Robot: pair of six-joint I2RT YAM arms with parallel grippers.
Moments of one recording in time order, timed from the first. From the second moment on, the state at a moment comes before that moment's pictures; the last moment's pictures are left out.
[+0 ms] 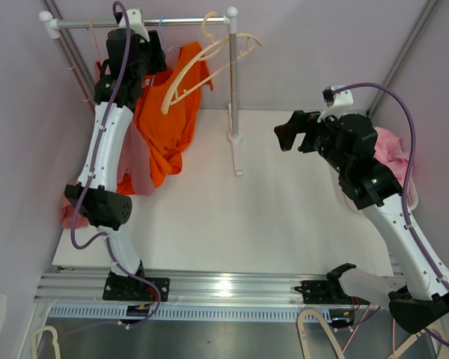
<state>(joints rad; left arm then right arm) -0.17 1.90 2.31 -0.56 -0.12 -0.15 0.47 1.10 1.38 -0.42 0.02 0.26</state>
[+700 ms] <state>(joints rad) -0.16 1.96 2.32 -0.47 0.08 -0.20 0.47 1.10 1.38 -0.44 0.03 0.26</state>
